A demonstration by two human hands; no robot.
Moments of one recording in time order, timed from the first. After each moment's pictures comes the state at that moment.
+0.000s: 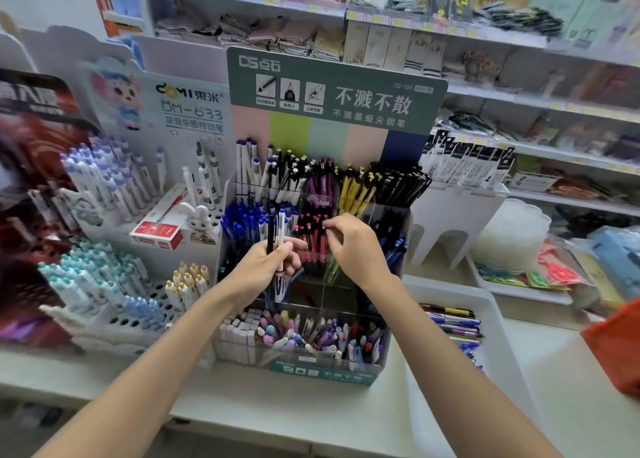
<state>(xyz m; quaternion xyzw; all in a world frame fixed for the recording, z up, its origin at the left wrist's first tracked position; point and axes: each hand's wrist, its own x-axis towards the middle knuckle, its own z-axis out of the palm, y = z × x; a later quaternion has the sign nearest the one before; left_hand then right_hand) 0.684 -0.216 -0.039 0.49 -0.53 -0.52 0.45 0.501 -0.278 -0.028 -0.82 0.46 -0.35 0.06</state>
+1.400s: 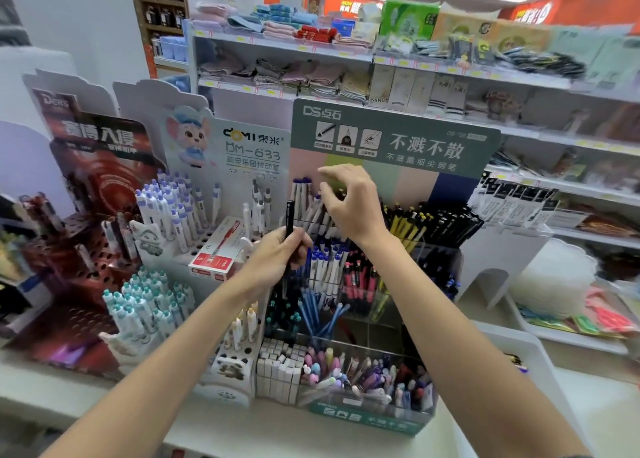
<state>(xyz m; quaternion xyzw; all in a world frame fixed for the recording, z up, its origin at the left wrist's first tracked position) 0.752 -0.233 0.012 0.49 -0.54 -0.46 0.51 0.610 -0.313 0.071 -0.80 0.38 -0.47 0.05</state>
